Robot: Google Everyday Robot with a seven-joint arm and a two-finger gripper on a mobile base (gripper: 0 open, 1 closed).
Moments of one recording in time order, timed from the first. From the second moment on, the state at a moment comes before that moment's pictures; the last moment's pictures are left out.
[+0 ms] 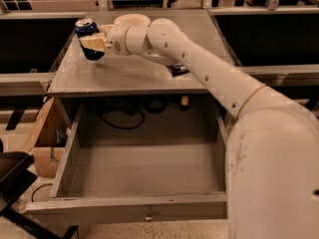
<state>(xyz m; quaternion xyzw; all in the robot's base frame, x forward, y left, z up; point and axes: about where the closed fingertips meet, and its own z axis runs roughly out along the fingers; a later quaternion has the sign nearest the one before) 0.792 0.197 0.916 -0.41 0.62 0.32 0.58</state>
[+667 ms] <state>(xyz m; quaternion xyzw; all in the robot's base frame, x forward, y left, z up) 0.692 0.140 0.995 -0.43 0.63 0.27 0.59</state>
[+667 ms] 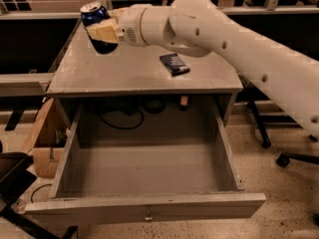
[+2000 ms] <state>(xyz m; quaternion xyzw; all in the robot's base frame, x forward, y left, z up) 0.454 0.085 0.861 -0.42 0.64 0.36 0.53</state>
